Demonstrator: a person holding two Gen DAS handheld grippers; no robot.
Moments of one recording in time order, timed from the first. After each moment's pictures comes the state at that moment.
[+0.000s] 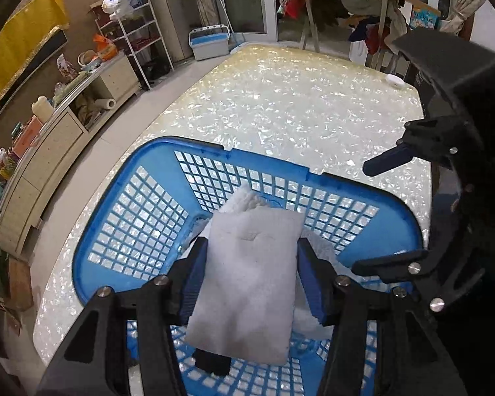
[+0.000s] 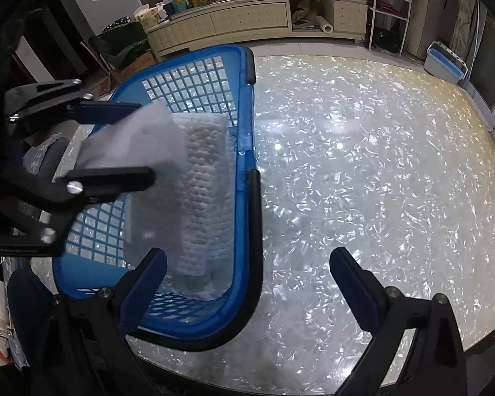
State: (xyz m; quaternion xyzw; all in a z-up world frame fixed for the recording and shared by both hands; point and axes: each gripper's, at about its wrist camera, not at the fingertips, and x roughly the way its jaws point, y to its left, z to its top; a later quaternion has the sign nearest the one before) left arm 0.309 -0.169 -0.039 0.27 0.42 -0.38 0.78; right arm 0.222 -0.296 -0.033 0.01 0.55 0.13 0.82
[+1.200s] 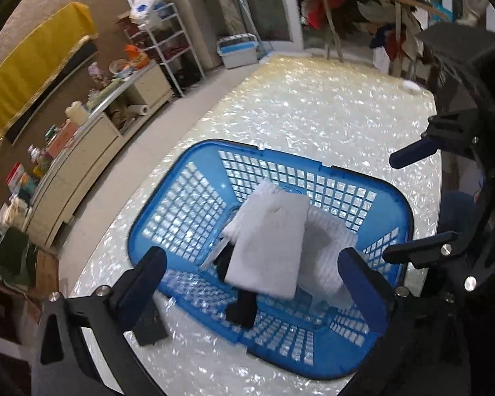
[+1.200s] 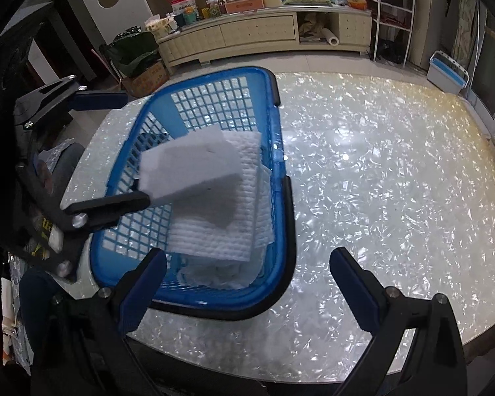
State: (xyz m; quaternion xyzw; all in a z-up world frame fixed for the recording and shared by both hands) left arm 0.268 -0.135 0.011 0.28 0.39 -0.31 0.82; right arm 0.189 -0.283 0.009 0.01 0.53 0.14 0.84
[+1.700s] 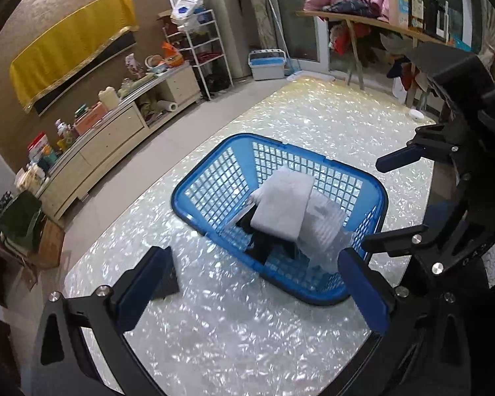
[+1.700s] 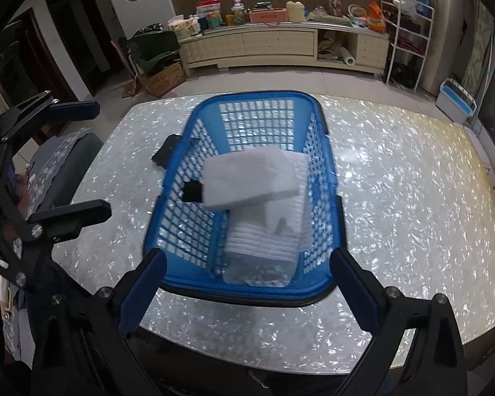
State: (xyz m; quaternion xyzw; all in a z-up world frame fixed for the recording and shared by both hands) left arm 0.216 -0.064 0.050 0.22 0.38 -0.27 0.86; right arm 0.169 -0.240 0.038 -0.03 0.51 0.17 0.85
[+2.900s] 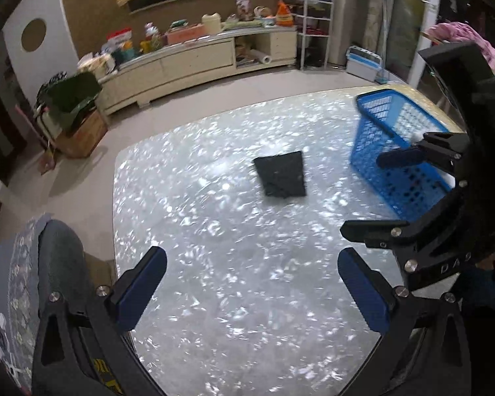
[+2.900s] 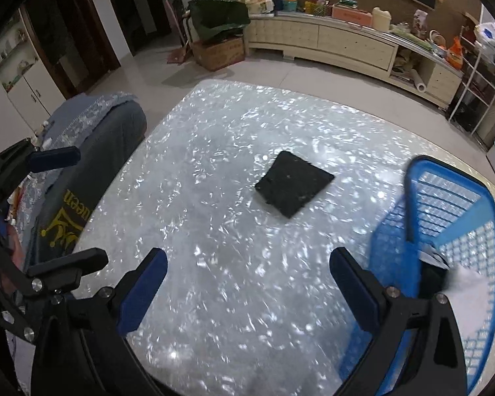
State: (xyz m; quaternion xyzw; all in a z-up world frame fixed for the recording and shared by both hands) left arm 0.241 0.173 -0.022 0.08 0.46 -0.12 0.88; right arm 0.246 -0.008 -0.023 -0.11 0.52 0.25 0.81
